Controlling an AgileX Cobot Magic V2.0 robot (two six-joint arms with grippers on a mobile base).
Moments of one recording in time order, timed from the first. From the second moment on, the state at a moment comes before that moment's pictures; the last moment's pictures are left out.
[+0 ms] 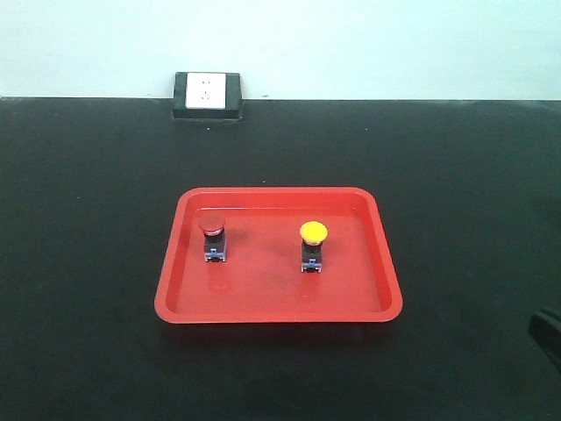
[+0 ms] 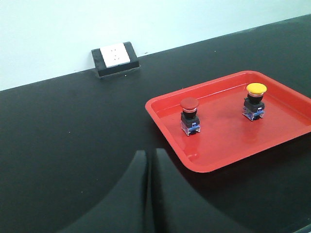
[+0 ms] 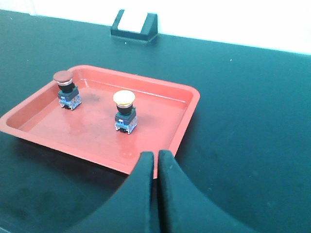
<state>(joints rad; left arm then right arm) -0.46 0.14 -0.48 0.24 0.71 -0.14 0.49 0.31 -0.33 -0.30 0.42 0.29</state>
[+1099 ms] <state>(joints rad) -0.46 0.14 -0.48 0.24 0.71 -0.14 0.49 0.31 -0.33 -0.30 0.41 0.28</state>
